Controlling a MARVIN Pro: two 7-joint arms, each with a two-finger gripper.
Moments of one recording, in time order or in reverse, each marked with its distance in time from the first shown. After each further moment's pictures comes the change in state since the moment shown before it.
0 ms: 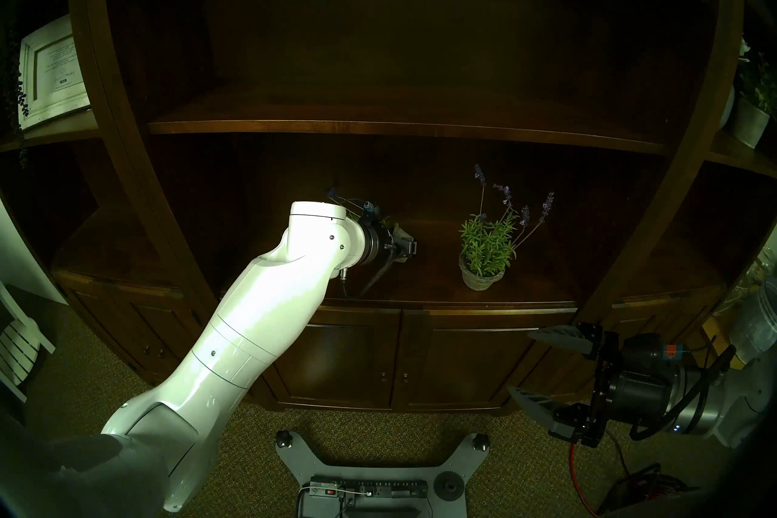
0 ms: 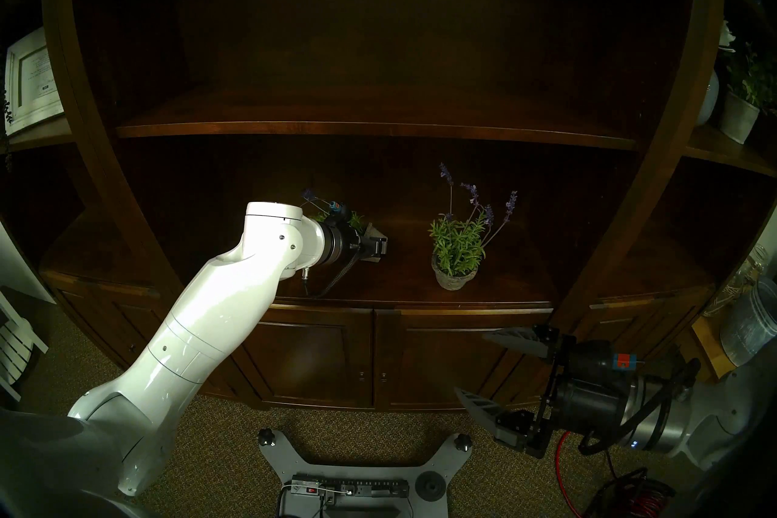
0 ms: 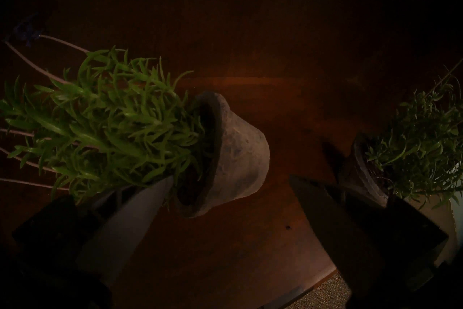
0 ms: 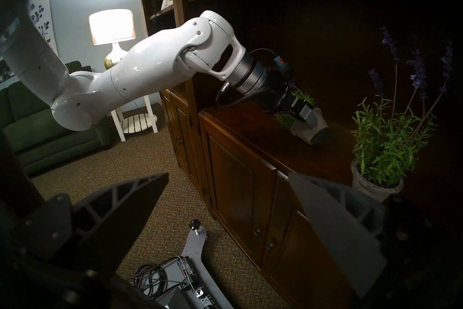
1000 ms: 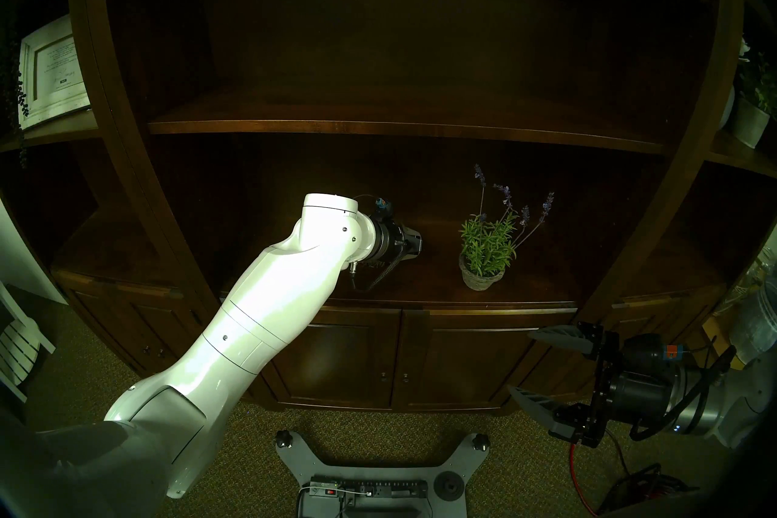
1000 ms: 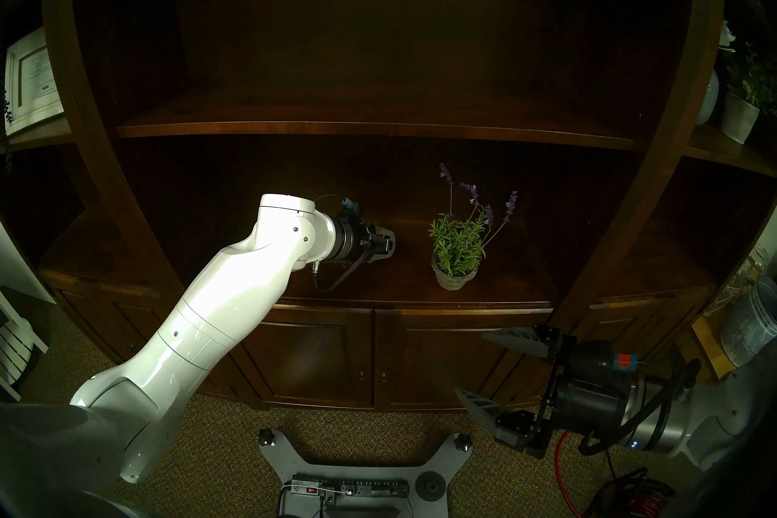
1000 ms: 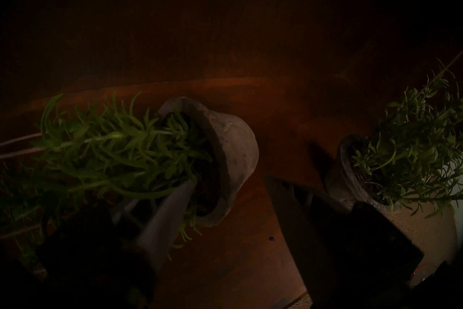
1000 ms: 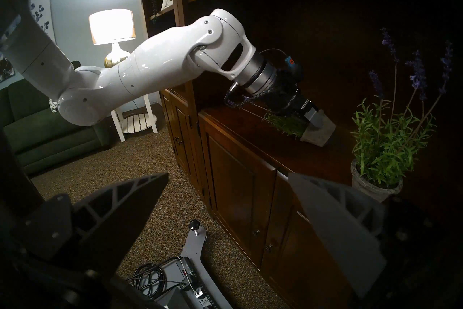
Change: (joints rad) left arm -0.063 -0.011 0.061 0.060 0.002 0.000 -0.042; right arm 0.007 0.002 -0.008 0.000 -0.006 0.000 -0.002
